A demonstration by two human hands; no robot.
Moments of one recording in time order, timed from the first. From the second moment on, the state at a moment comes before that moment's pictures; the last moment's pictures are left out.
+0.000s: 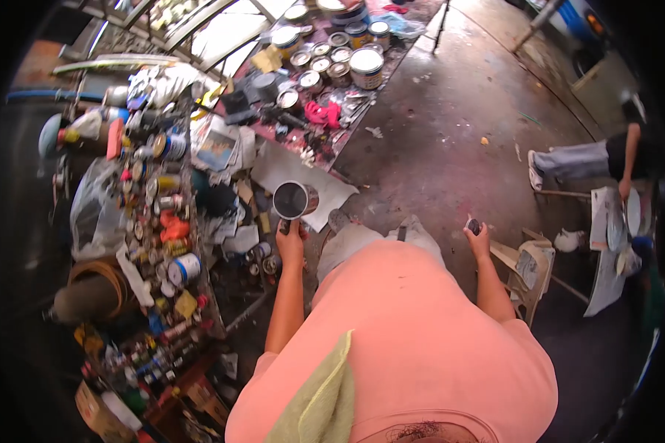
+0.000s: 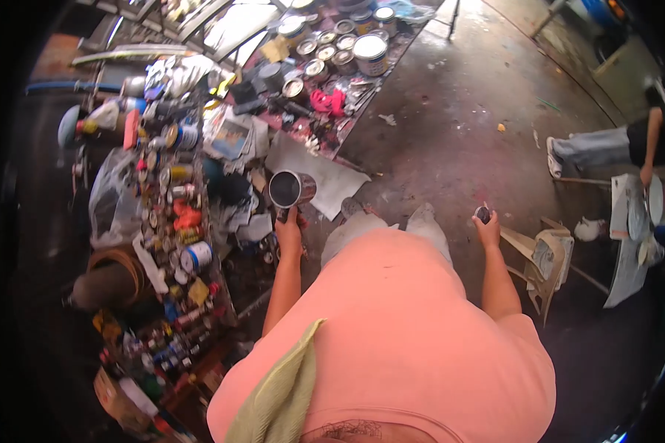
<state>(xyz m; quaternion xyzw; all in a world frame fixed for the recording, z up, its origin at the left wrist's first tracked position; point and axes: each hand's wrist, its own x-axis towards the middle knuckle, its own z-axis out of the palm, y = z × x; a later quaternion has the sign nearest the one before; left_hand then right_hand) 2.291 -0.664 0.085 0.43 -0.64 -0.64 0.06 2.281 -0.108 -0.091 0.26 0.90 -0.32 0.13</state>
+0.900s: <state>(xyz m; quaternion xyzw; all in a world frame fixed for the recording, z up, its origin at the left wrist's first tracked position) 2.253 -0.744 0.060 0.46 -0.64 -0.62 0.05 2.264 -0.189 -0.065 0.35 0.87 -0.29 0.20</state>
